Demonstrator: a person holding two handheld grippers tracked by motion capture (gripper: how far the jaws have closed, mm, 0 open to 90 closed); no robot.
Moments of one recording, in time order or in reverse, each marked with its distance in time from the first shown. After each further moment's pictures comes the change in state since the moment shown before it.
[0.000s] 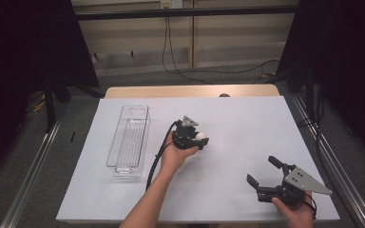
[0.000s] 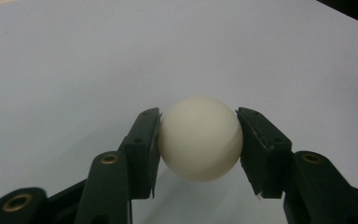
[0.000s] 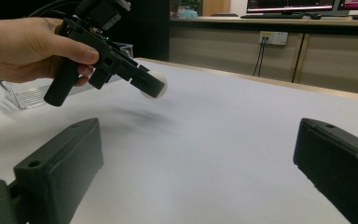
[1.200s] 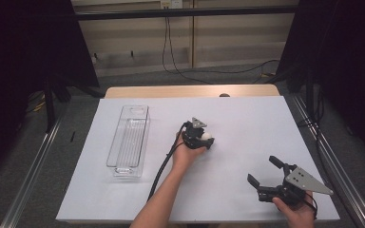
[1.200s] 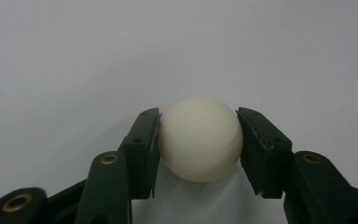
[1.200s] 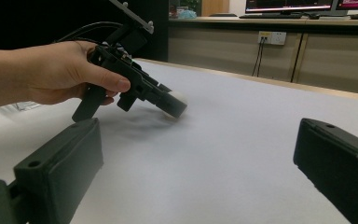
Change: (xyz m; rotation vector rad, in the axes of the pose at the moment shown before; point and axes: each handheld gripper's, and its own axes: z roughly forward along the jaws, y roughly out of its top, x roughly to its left) left arm -0.002 -0.005 0.046 0.028 0.059 0.023; right arm -0.001 0.000 -0.001 0.000 -0.006 0.004
